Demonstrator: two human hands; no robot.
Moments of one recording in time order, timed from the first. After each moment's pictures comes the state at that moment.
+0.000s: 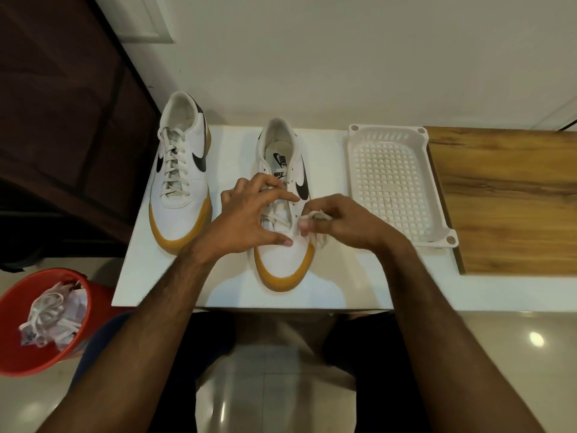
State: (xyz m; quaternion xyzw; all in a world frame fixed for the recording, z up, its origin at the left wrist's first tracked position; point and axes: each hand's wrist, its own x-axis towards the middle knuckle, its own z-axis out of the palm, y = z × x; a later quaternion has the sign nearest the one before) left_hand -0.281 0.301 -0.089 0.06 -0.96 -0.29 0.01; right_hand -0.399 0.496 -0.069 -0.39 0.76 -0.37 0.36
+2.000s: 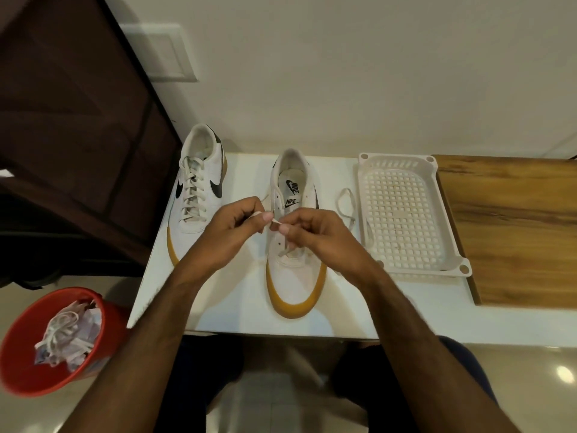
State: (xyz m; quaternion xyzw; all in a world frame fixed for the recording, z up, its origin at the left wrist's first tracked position) left_hand -0.260 0.279 -0.056 0.11 -0.78 -0.61 0.09; right_hand -0.366 0.453 -0.055 -0.30 0.68 -0.57 0.34
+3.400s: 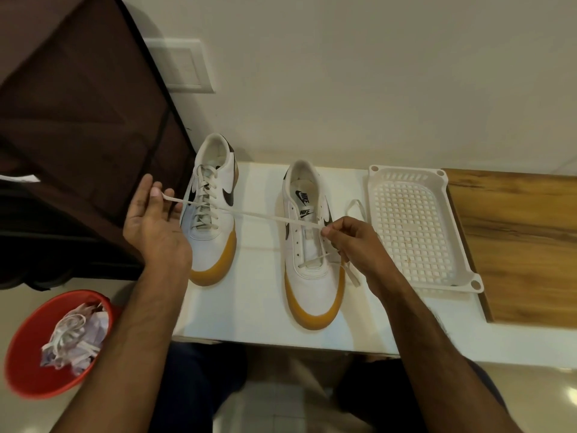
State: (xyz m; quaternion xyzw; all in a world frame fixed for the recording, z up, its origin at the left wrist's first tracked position) left_hand -0.242 0.211 -0.064 0.39 -0.32 -0.69 0.52; right_hand -0.390 0.470 -0.077 -0.14 0.75 -0.57 0.30
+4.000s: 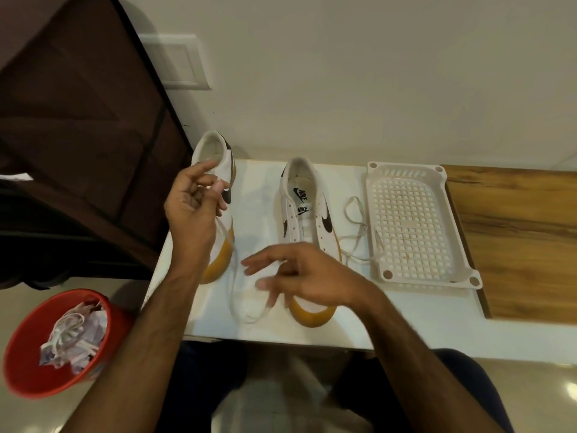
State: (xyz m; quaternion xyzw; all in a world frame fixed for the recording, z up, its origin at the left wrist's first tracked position) left_hand -0.259 0.251 -0.050 0.24 -0.67 -0.56 0.42; right_hand -0.336 0.444 -0.040 -0.42 0.65 -0.44 0.45
